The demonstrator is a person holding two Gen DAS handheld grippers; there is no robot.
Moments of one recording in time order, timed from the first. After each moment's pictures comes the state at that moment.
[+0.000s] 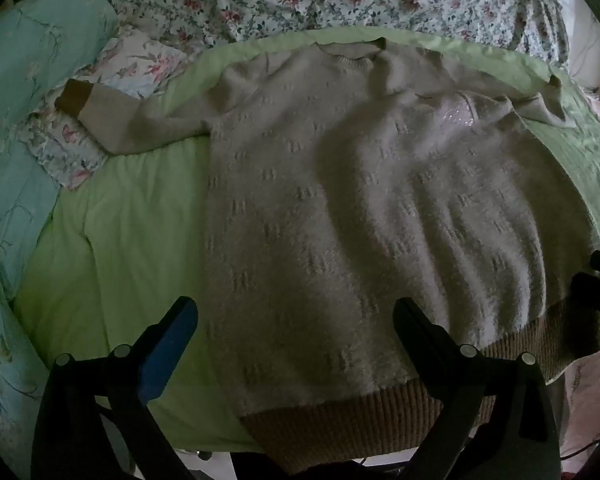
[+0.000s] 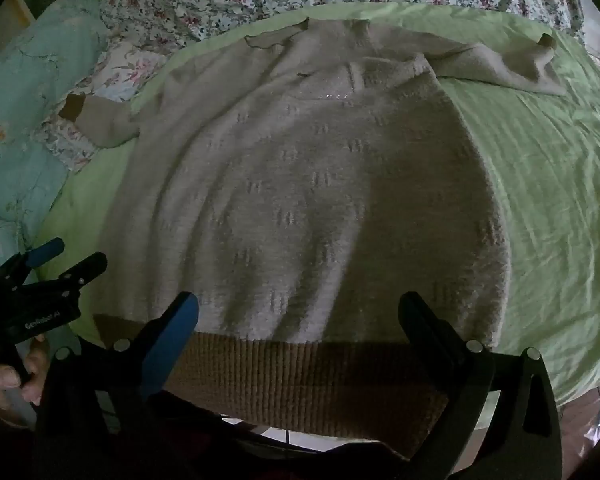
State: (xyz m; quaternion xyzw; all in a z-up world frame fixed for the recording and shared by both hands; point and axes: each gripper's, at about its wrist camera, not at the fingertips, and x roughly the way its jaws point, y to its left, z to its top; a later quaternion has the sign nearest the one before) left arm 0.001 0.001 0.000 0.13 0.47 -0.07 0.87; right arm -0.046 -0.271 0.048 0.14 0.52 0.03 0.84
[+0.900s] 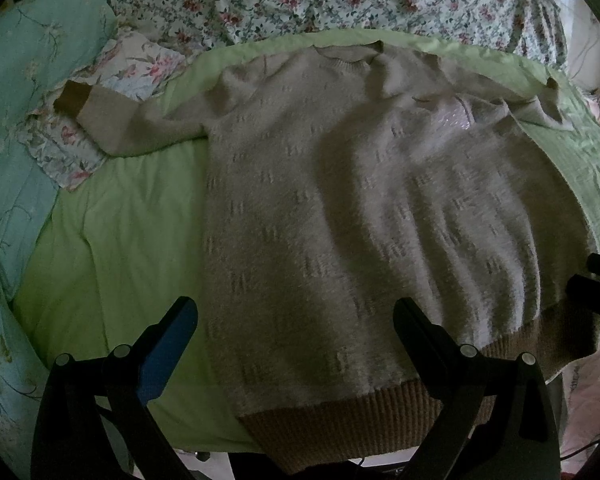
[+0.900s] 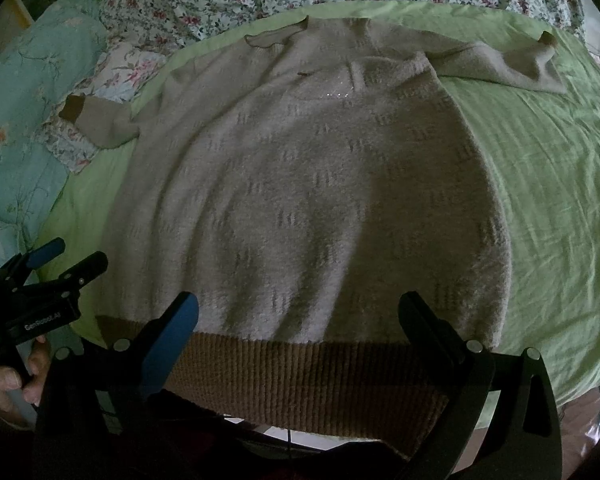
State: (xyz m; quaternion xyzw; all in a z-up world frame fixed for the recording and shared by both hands) left arm -0.003 -0.004 0.004 0.13 0.46 -0.07 0.88; right arm -0.044 -0.269 0.047 0.14 0.53 0.03 0.84
